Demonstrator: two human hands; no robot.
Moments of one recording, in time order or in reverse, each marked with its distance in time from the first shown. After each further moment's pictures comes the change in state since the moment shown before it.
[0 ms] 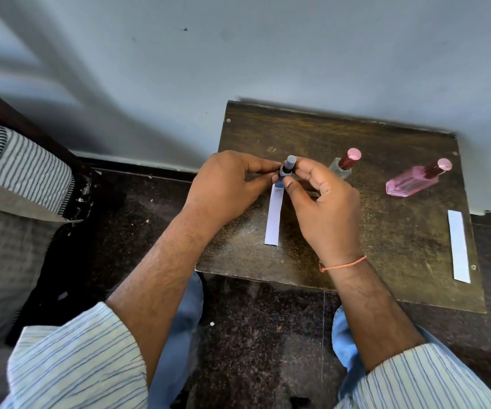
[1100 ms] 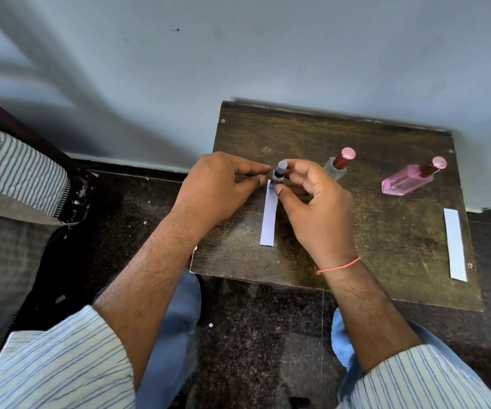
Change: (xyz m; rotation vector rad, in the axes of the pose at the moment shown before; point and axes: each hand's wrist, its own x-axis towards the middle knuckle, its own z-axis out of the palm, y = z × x) left_hand 0.001 -0.003 -0.003 0.068 -0.016 -0.007; right_hand -0.004 -0.003 -0.002 0.037 -0.062 0.059
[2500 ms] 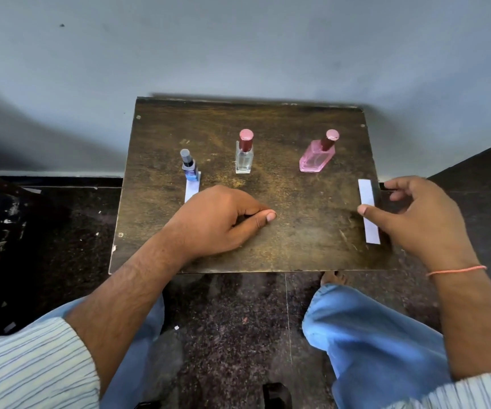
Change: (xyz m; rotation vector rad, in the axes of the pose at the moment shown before) left_hand -0.025 0.076 0.085 0.092 -0.311 0.595; right_hand -0.019 0.095 -0.243 -0.597 -0.037 0.472
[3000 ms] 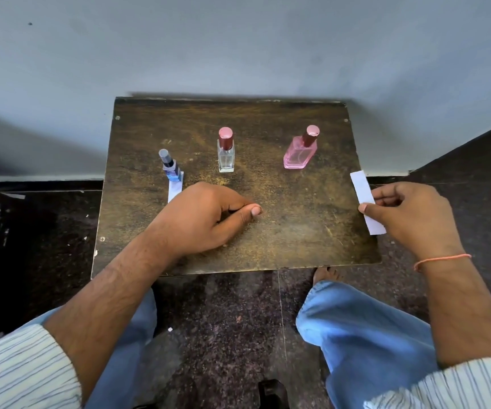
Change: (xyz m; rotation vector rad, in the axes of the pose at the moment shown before) left_hand 0.005 -0.011 0.008 0.004 -0.026 -0.045; right_hand 0.005 0.013 -0.005 0.094 0.000 0.084
